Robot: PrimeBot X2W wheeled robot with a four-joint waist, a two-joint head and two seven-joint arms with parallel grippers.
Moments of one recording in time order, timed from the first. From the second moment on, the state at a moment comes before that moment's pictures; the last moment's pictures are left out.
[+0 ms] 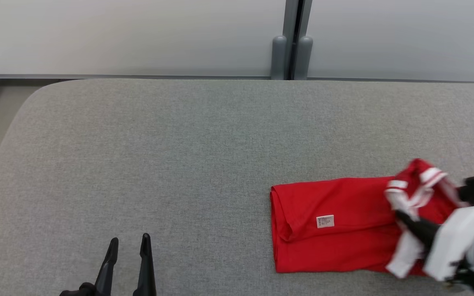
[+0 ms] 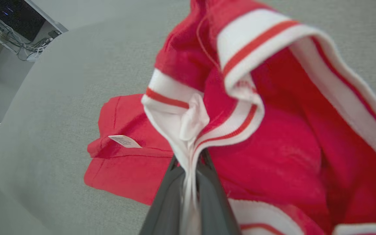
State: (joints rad) left arm 0.22 0.05 -0.16 -0.02 -0.40 0.06 -0.26; right arm -0.09 -0.48 0.14 -0.03 0.84 0.13 0.61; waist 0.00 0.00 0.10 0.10
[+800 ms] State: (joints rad) left arm 0.18 0.05 -0.22 0.02 -0.41 0.07 -0.26; right arm -0.32 -0.15 0.41 0.31 0.71 0.13 0.48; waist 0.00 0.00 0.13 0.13
